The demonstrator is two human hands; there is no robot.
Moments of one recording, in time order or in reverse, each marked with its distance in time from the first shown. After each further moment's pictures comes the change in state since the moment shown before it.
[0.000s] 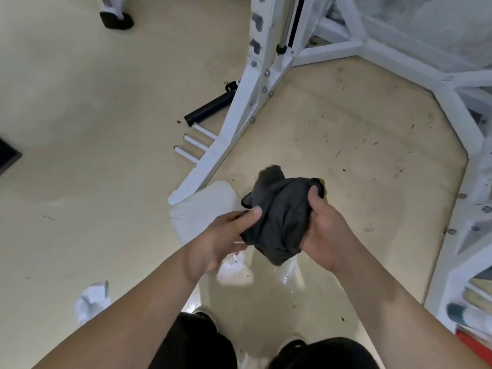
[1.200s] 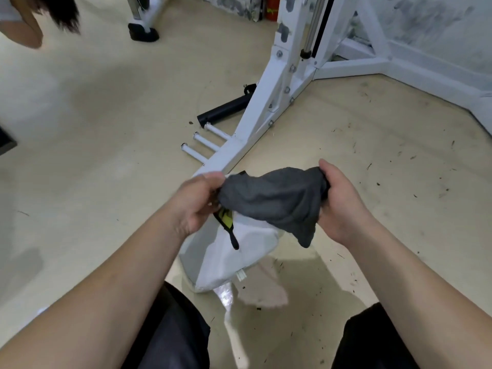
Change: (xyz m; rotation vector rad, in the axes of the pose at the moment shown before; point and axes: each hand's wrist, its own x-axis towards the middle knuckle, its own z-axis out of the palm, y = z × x) left_hand 0.149 -0.079 -0.105 -0.296 0.193 0.314; right_hand 0.142 0.076 -0.035 -0.205 0.009 -0.226
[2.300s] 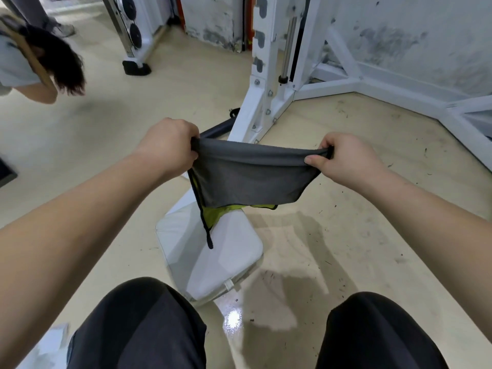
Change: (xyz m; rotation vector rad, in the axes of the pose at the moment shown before) left_hand -0.043 0.137 0.035 1.642 0.370 0.730; right_hand -0.001 -0.105 -0.046 -1.408 0.339 -0.676
